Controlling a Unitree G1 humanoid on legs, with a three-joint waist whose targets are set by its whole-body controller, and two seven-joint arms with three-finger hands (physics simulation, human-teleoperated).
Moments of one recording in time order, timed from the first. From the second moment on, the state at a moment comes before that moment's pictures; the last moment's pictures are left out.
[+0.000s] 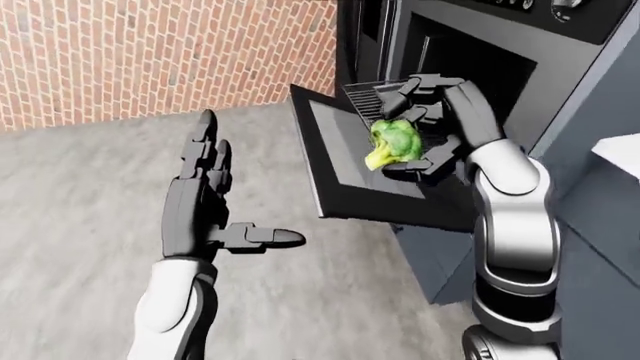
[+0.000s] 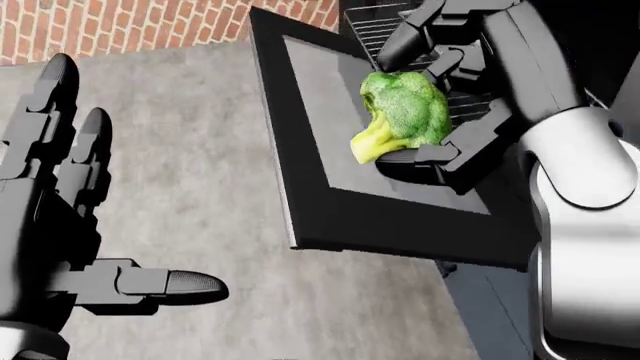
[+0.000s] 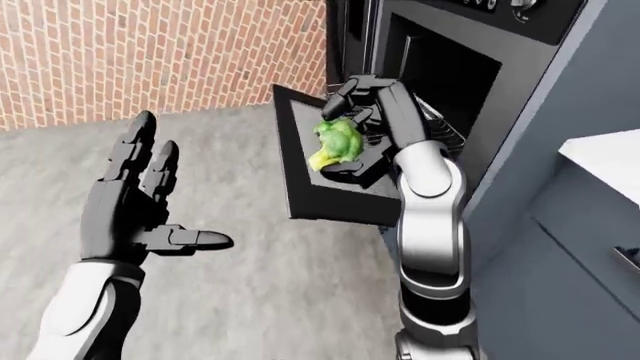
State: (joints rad) left arm -0.14 0.05 0.07 -0.81 -0.07 0.70 -0.01; right arm -0.69 -0.19 -0.05 -0.40 -0.42 0.86 0.40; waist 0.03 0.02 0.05
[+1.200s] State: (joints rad) left arm -0.44 0.32 0.31 -1.03 -0.58 1.09 0.32; right arm -0.68 -0.18 -0.03 -0.40 -0.40 0.89 0.39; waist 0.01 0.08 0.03
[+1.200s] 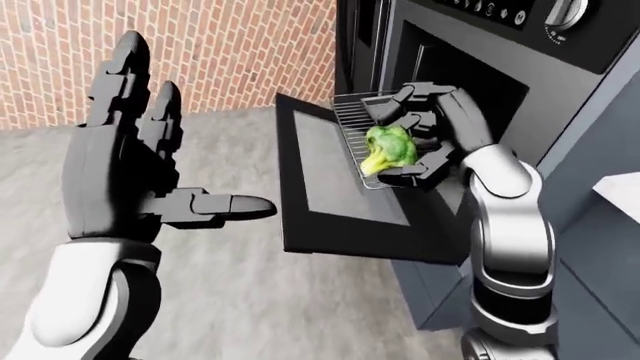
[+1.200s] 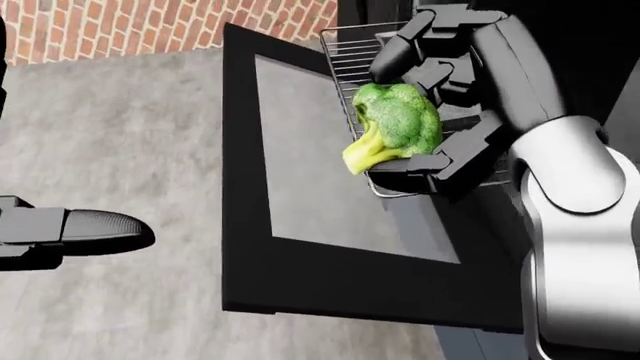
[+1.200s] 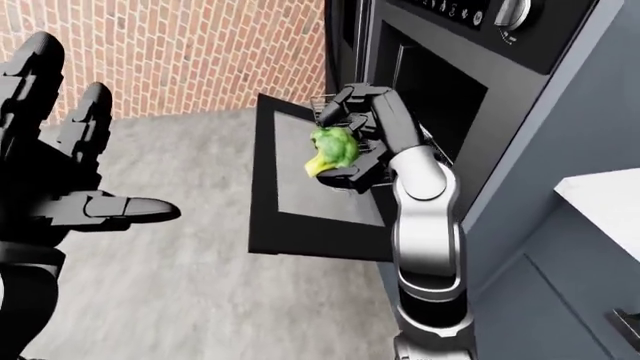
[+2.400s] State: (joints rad) left arm -0.40 0.31 0.30 -1.04 -0.52 1.04 0.28; right arm -0.69 -0.16 -0.02 -0.42 -0.43 0.84 0.41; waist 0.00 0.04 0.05
